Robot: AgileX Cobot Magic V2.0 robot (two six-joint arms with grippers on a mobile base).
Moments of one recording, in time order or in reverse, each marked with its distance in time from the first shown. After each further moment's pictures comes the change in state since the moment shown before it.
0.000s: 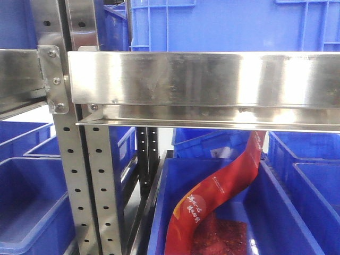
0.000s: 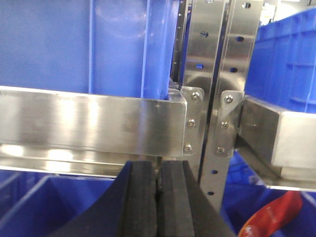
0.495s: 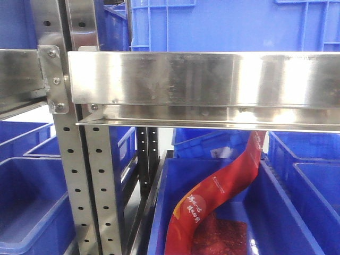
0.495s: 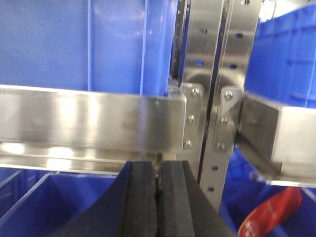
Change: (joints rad) left arm 0.000 0.000 0.000 -0.023 0.021 0.025; right arm 0.000 0.000 0.000 0.000 0.000 0.000
